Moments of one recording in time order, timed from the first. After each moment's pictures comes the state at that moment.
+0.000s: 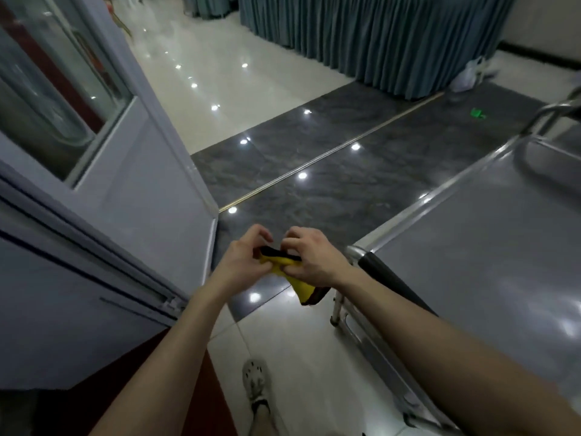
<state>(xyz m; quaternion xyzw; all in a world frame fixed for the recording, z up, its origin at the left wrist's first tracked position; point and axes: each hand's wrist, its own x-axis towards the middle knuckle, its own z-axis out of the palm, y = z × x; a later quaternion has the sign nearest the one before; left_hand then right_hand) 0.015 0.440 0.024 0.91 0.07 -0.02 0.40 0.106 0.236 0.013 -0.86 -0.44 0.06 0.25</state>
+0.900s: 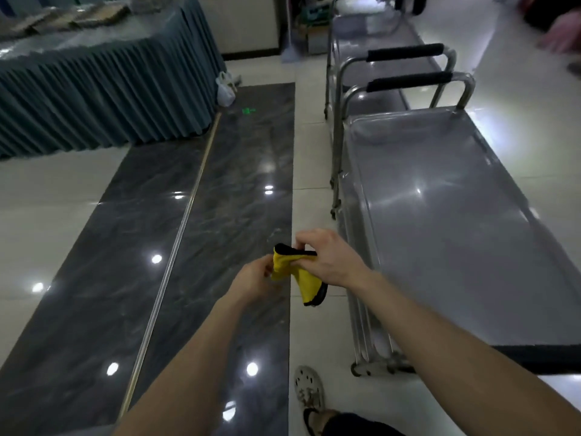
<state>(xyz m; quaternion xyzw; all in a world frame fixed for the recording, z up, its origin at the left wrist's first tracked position) 0.497 0.420 -0.051 0.88 -0.31 -0.28 0.21 0.373 0.222 0.001 -0.93 0.05 -0.09 0.35</state>
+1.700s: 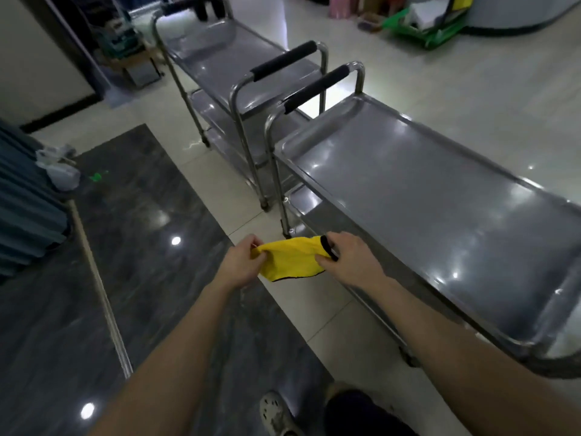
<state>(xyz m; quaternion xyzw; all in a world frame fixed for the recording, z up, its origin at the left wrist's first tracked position) 0.830 0.220 -0.054 0.76 -0.55 -0.30 0.17 0.544 0.164 -0.048 -0.82 0.47 -0.21 0.27</state>
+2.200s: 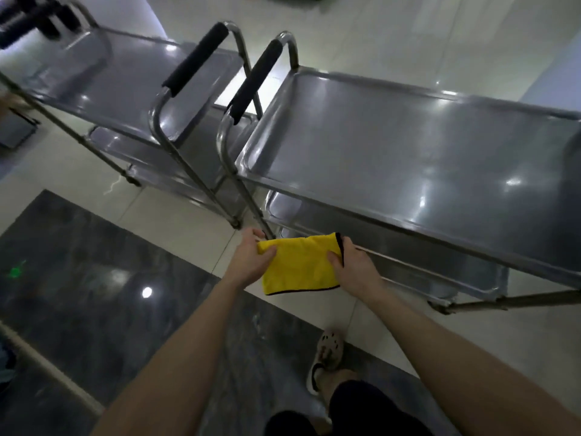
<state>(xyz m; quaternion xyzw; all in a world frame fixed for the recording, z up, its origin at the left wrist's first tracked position) 0.896 0.041 -0.110 0.65 -0.64 -0.40 0.11 0.640 0.126 -0.146 -0.54 0.73 -0.20 0.36</state>
